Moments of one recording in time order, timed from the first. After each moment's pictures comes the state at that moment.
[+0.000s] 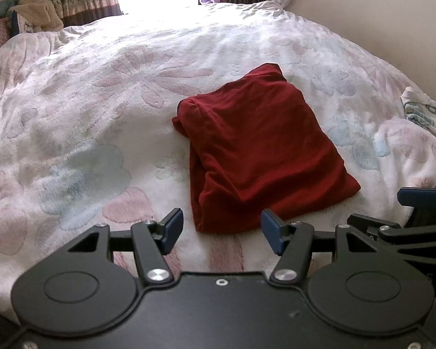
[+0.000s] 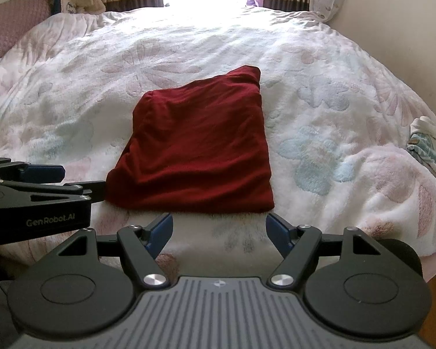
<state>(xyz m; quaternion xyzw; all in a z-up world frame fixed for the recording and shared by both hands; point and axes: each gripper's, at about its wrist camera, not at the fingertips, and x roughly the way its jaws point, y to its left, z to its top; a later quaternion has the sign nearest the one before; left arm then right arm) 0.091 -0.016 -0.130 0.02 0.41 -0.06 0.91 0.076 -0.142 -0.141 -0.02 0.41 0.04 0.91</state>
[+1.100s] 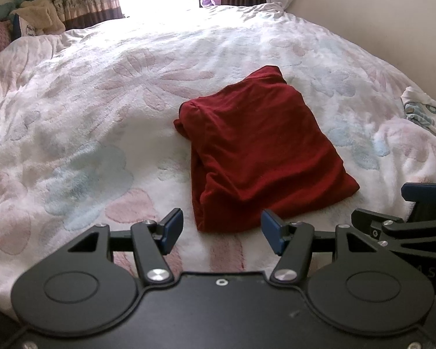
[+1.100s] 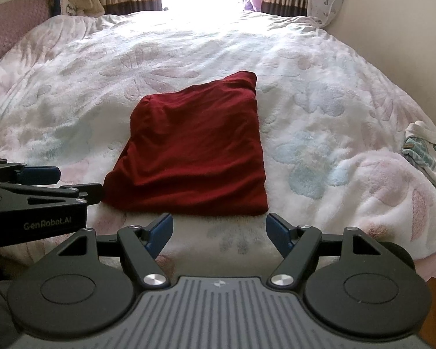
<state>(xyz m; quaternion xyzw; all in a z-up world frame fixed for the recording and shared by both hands) 0.085 -0.016 -0.127 0.02 0.40 -0.06 0.91 0.073 -0.151 -0.136 -0.02 0.40 0.04 0.91</state>
